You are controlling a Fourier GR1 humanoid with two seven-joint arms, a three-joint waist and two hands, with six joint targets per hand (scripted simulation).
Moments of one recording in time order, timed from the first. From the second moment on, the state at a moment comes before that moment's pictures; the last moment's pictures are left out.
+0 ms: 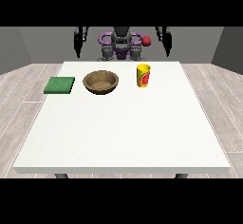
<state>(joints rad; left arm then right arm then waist) -0.02 0.12 0.02 -1.58 -0.03 0.00 -0.01 0.01 -0.10 0.01 -1.56 0.00 -0.01 -0.01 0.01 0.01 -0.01</state>
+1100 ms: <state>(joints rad) -0.17 0.16 0.20 -1.61 0.17 -0.06 -0.01 -0.04 -0.24 -0.21 -1.65 -0.25 0.20 0.01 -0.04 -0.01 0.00</state>
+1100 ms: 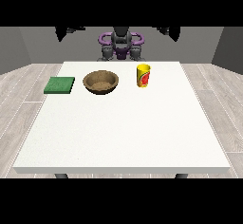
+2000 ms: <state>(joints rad) -0.29 0.05 0.20 -1.08 0.04 0.03 -0.59 -0.13 -0.23 -0.22 -1.54 -0.21 0.26 -0.17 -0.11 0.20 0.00</state>
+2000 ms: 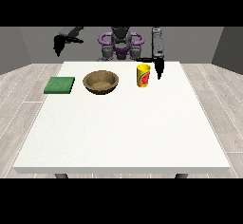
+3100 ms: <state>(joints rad) -0.50 0.08 0.23 -0.64 -0.07 0.28 -0.93 -0.19 -0.28 -0.26 -1.45 -0.22 0.33 -0.26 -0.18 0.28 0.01</state>
